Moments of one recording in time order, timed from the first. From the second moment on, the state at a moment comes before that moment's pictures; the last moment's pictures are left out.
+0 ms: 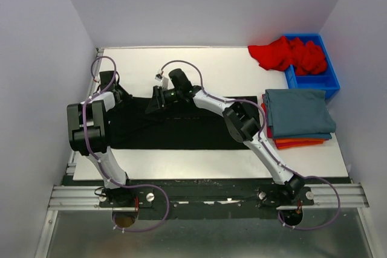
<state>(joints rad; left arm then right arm) 0.18 1.82 1.05 -0.11 0.10 -0.63 0.77 2.68 2.20 -0.03 -0.82 0.73</state>
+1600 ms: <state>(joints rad) 0.18 1.84 1.09 -0.14 0.10 -0.59 0.79 2.25 1.54 -0.02 -0.92 0.53</state>
